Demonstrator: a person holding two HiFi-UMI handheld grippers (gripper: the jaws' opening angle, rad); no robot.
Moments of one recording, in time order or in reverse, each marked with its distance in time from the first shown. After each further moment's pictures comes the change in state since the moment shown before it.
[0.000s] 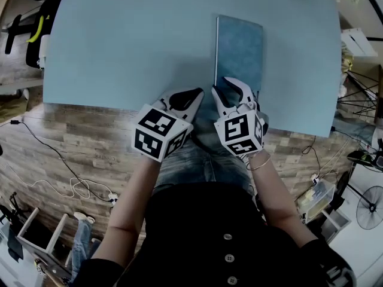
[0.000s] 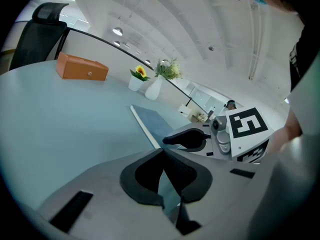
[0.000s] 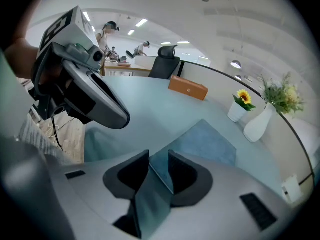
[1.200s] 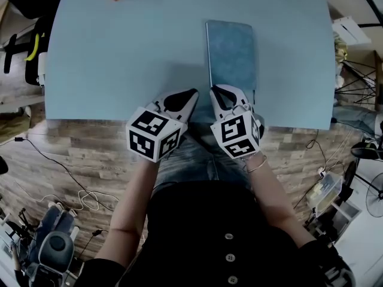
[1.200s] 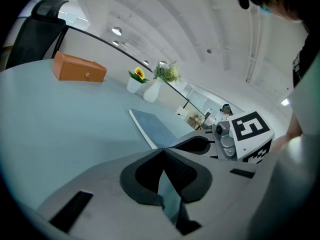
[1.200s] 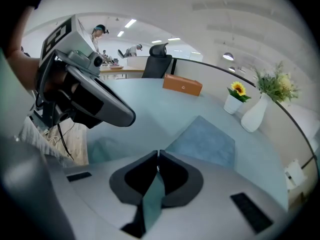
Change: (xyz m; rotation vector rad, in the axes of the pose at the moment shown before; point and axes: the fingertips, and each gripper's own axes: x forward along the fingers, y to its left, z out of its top) left arm -0.001 0.005 0.014 -0.005 -0.009 -0.043; right arm -0.005 0.002 0.003 0.113 0.023 -0.001
